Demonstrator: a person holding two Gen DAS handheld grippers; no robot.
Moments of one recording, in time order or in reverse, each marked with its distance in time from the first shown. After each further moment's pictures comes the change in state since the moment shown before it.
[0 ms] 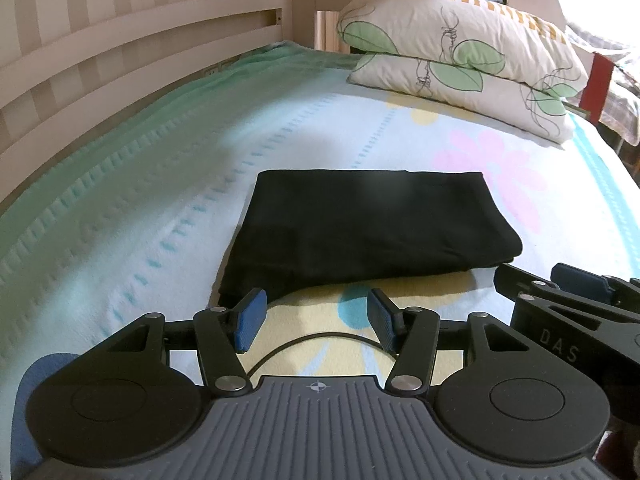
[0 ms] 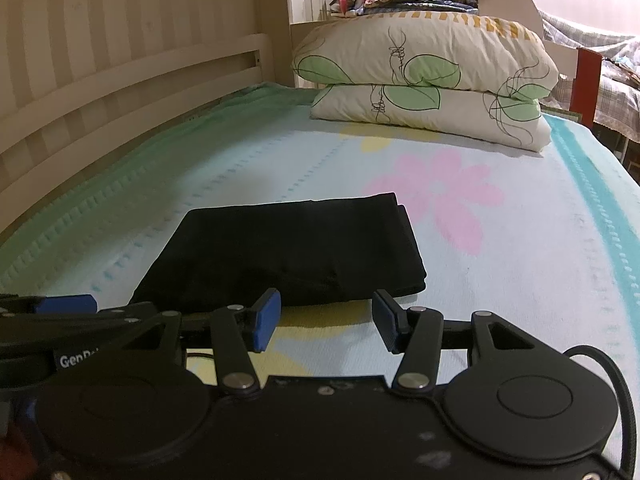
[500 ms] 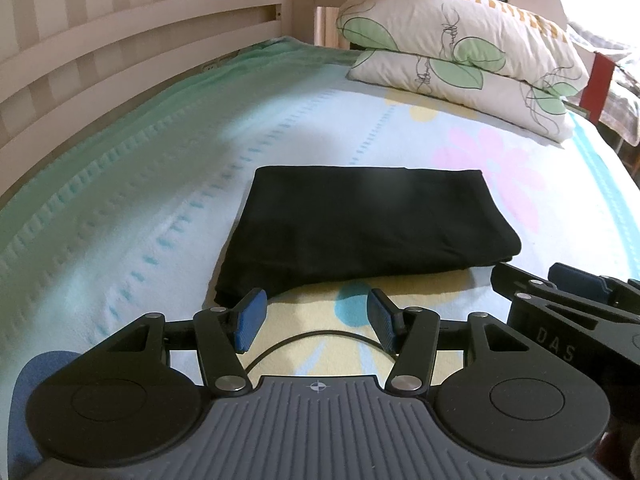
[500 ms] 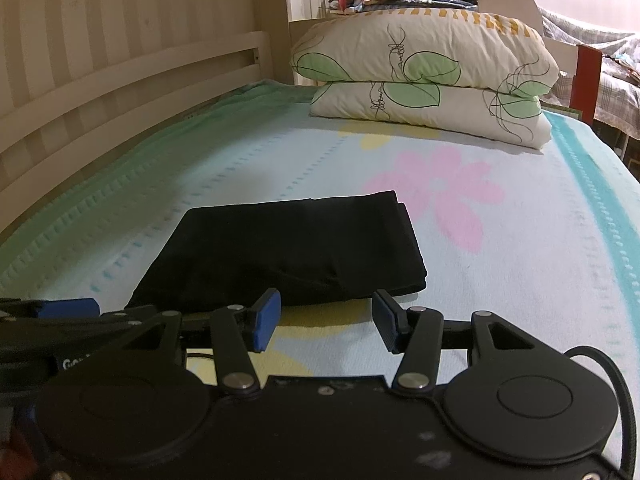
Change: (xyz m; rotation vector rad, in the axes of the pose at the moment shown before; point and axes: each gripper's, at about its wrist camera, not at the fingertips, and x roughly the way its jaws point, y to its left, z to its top) left arm -0.001 -0.004 -0.001 -0.011 0.013 0.002; right arm 0.003 0.002 0.002 0.005 0.006 -0.002
